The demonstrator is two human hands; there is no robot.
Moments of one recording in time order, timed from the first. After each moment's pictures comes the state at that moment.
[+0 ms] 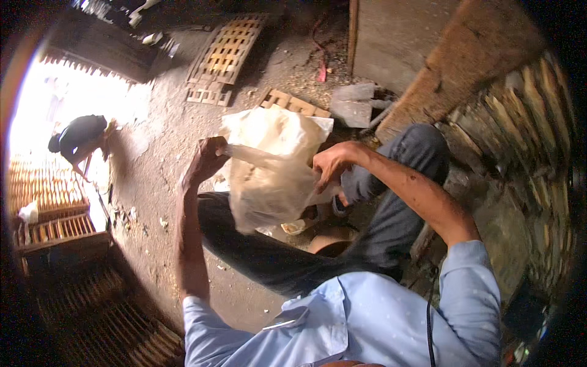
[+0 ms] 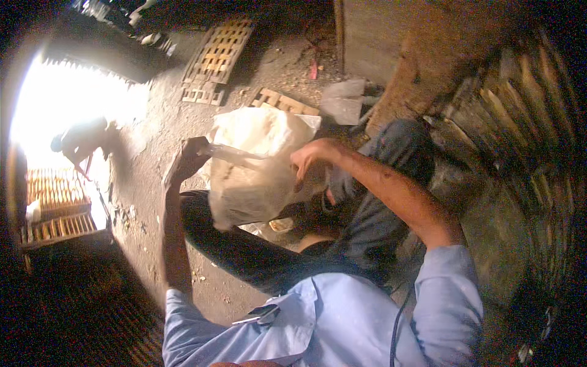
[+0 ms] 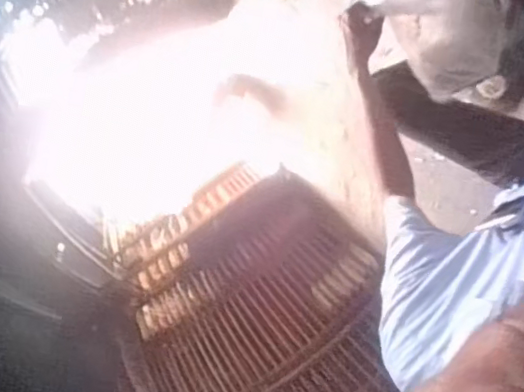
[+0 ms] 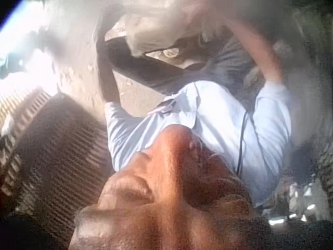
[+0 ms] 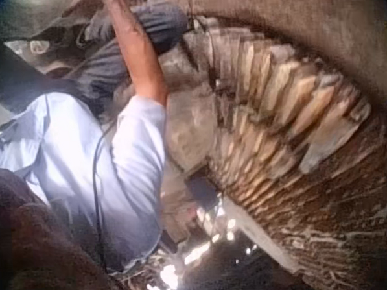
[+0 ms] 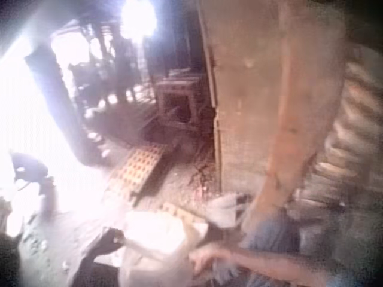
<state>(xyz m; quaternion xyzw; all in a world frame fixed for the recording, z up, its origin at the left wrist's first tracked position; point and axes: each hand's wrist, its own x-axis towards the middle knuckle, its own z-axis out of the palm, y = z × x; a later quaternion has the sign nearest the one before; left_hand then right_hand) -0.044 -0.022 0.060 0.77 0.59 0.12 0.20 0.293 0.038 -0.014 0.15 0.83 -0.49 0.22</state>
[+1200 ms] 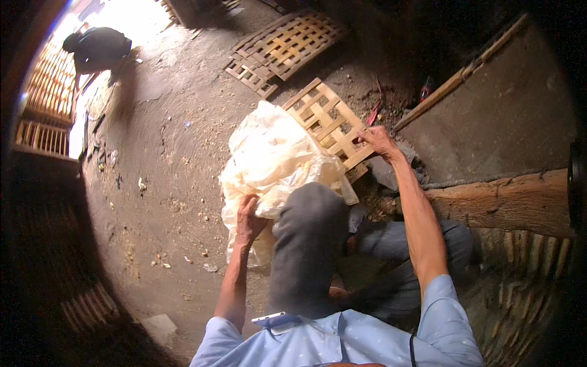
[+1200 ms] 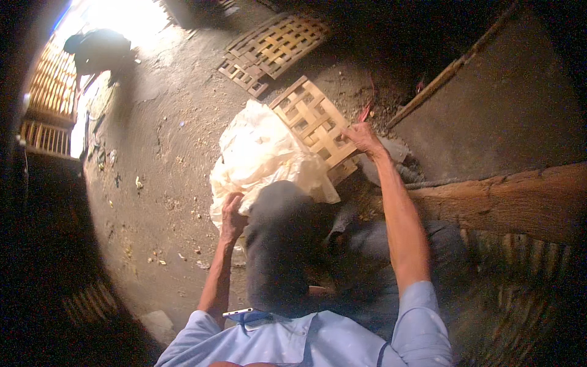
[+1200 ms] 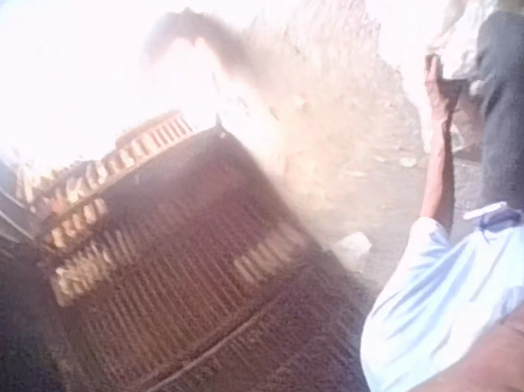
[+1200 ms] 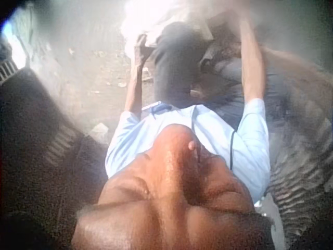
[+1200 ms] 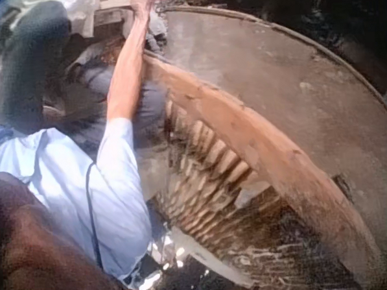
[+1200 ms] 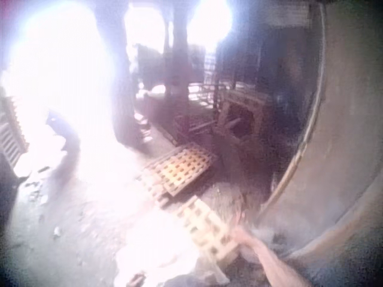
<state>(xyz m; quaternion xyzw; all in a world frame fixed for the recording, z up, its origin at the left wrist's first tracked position) -0.032 -0.174 -0.137 0.50 0.77 0.36 0.16 0.248 0.204 -0.091 0.49 0.70 -0.51 -0.10</state>
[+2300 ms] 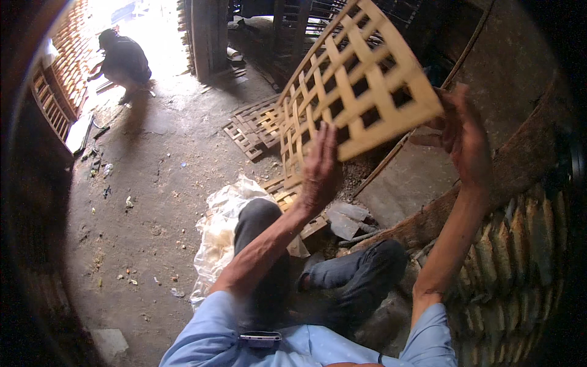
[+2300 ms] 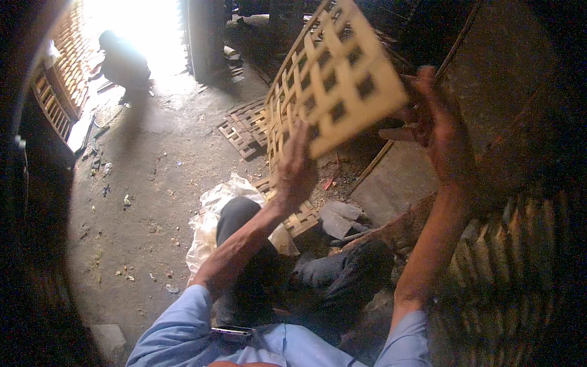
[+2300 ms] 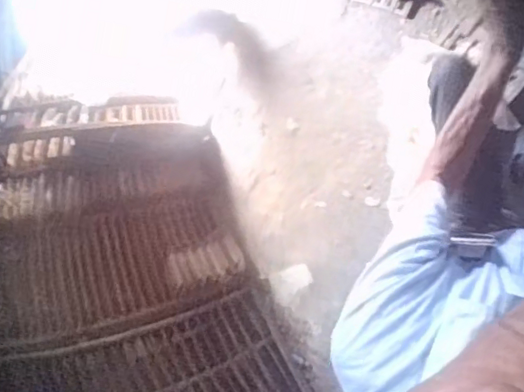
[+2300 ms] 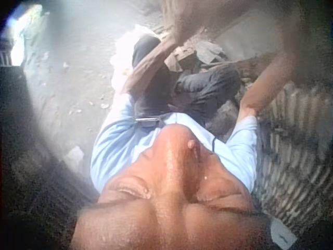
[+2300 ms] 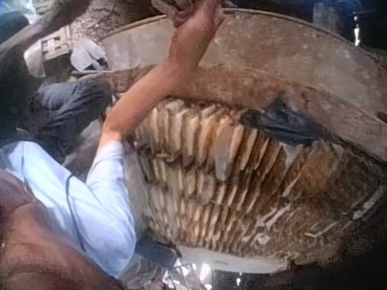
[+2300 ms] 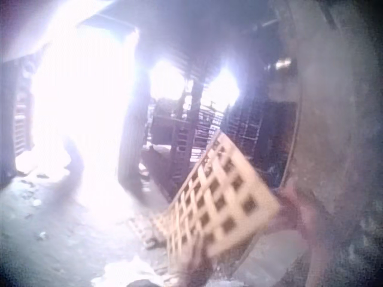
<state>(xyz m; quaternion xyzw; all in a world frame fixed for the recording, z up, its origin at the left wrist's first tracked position) 0.115 0.018 0.139 0.56 0.53 0.63 -0.10 0.303 0.038 0.386 0.24 0.74 -0.48 -0.40</state>
